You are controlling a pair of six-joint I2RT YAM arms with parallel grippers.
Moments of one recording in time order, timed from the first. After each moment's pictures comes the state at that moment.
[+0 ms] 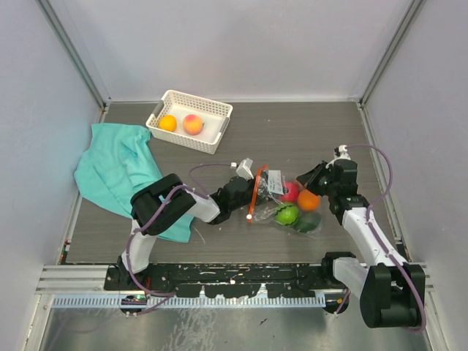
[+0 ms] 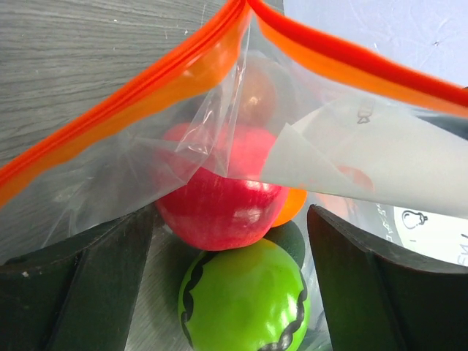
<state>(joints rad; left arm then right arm) -0.96 2.07 0.93 0.92 0.02 -1.16 0.02 0.98 0.54 -0.08 -0.27 0.66</state>
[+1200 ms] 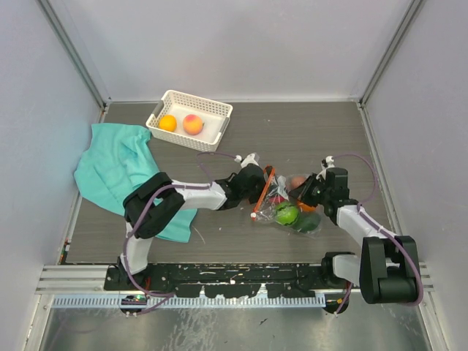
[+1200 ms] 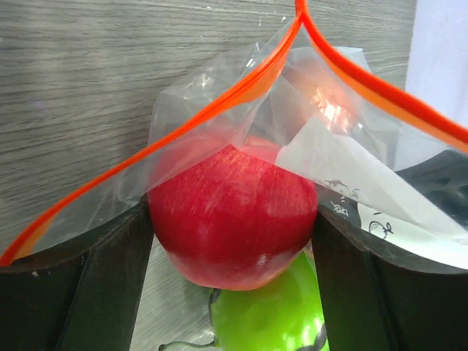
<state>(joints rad) -0.96 2.00 1.18 0.25 -0.05 -1.10 0.01 1.16 0.40 0.04 -0.41 0.61</state>
